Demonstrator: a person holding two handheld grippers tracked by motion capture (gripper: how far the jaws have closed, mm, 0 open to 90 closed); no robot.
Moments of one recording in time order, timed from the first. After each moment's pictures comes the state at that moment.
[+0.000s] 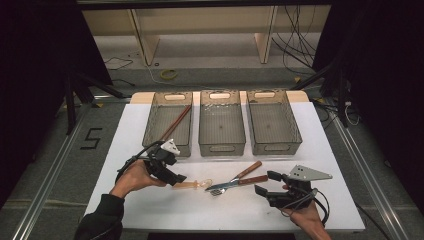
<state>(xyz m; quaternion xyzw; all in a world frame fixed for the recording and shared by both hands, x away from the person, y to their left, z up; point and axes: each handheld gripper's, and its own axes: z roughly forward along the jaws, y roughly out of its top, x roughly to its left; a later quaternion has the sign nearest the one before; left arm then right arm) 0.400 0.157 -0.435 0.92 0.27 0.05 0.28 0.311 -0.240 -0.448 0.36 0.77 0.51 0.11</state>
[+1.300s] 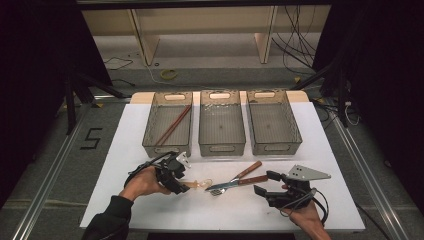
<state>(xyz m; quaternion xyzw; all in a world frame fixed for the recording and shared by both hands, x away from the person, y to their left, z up) 0.394 0.132 -0.465 0.96 0.21 0.02 0.20 0.312 -0.237 -0.448 0.36 0.77 0.51 0.11</state>
